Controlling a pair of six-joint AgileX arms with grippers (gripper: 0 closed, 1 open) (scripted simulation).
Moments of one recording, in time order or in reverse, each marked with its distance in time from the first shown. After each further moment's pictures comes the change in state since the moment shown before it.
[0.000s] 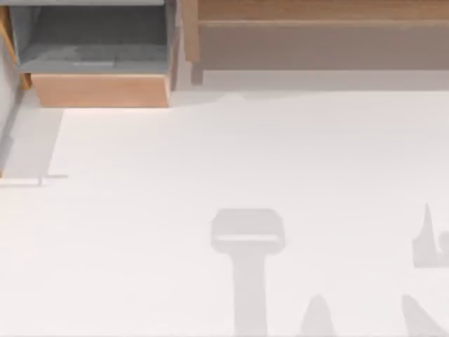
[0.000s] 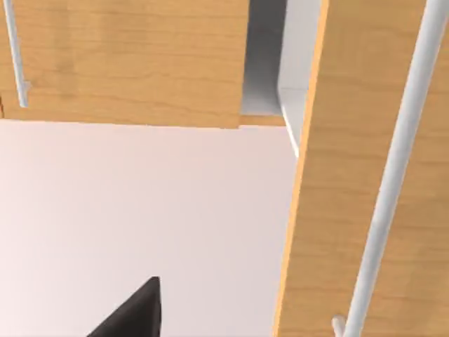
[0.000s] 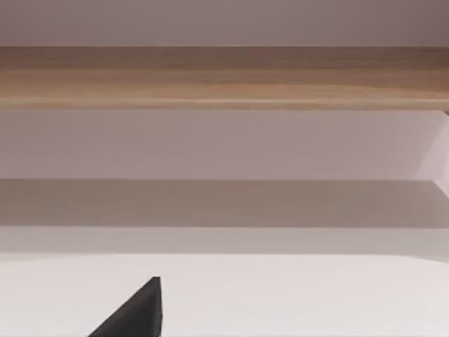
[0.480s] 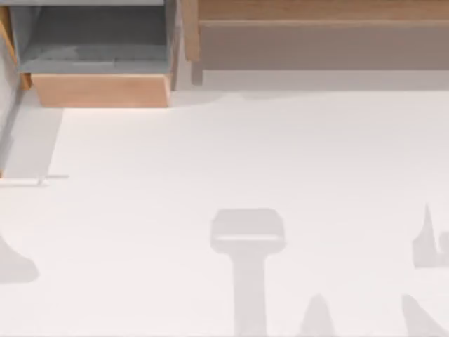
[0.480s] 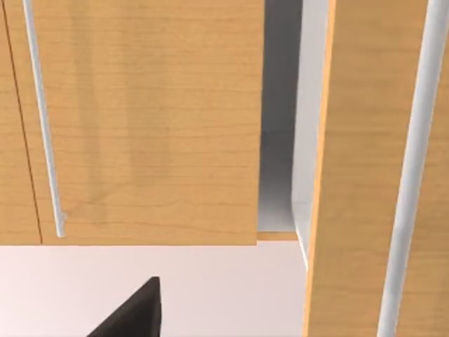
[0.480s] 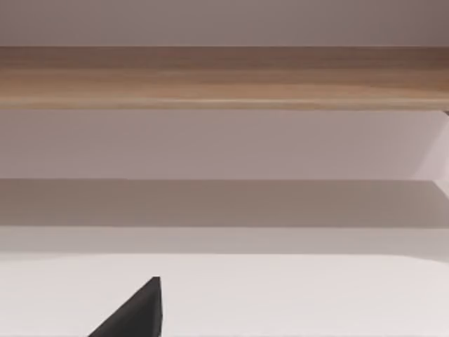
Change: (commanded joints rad) left arm -0.082 -0.017 -0.092 0.112 0.037 0.025; right arm 0.000 0.000 0.000 0.000 0.000 0.000
